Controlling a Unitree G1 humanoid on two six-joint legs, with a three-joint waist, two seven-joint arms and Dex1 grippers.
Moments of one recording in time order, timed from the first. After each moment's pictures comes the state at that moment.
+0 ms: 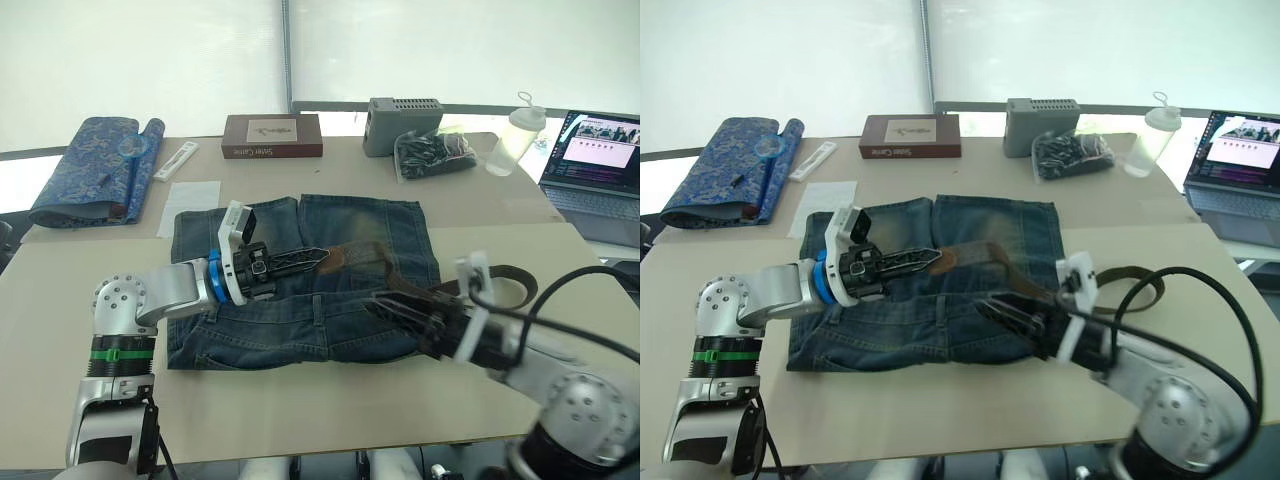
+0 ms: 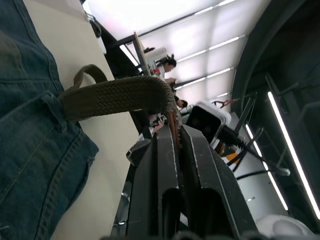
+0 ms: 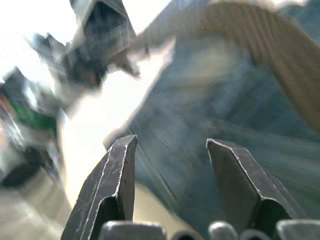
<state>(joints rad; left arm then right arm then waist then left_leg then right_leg) -0.61 0.55 0.12 0.13 -1.95 1.32 -0.06 -0.35 0.00 -0.53 -0.75 0.81 1.61 0.51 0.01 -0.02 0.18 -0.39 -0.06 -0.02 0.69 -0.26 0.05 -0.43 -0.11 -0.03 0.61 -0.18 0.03</state>
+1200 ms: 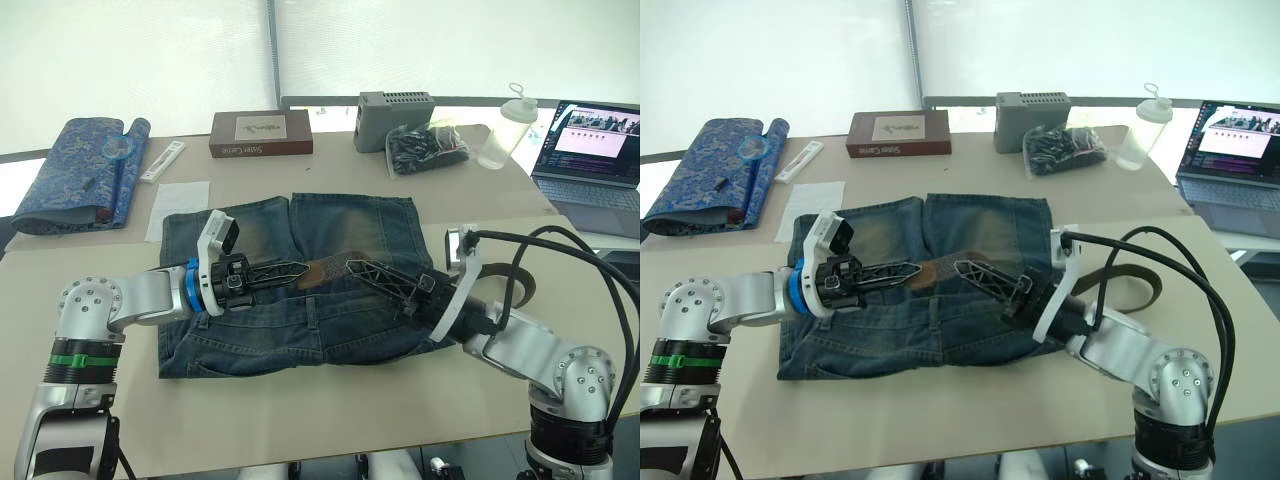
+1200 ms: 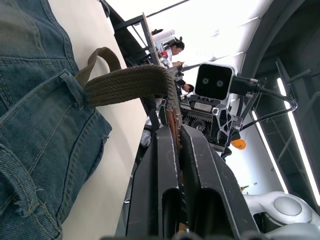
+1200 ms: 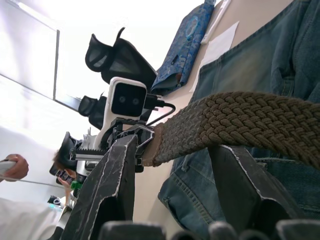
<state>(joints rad) -0.55 0.72 0.07 0.09 -1.93 1.31 -0.22 -0.29 -0.42 -0.18 -0.49 1.88 0.99 -0.31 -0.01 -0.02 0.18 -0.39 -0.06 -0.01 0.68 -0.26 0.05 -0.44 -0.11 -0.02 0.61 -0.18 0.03</state>
